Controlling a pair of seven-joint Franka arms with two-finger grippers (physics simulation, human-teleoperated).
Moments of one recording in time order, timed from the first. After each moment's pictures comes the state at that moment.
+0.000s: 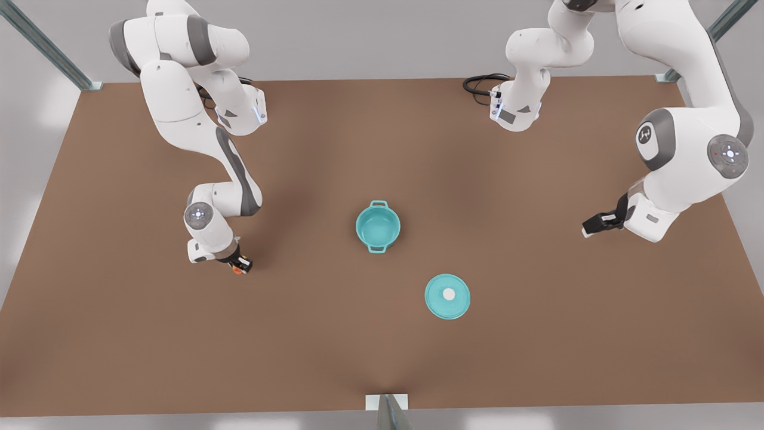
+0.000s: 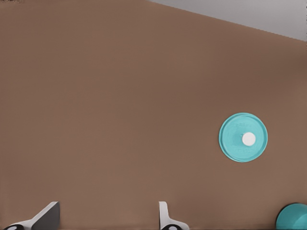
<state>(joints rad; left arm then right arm) -0.04 0.15 0.06 -1.64 -0.07 1.79 -0.17 0.26 0.50 -0.13 -2.17 0.05 2.79 0.56</state>
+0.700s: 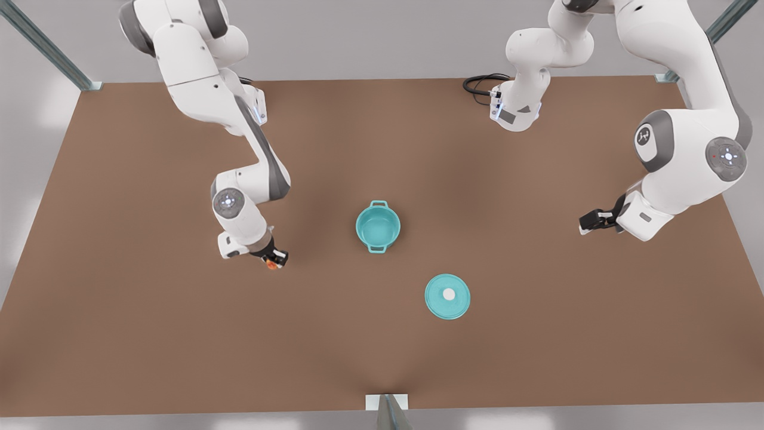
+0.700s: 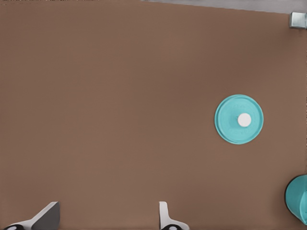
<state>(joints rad) -0.04 0.16 0.05 -1.63 -0.08 1.78 -0.02 0.47 0.38 -0.12 -2.01 0.09 2.51 0.68</state>
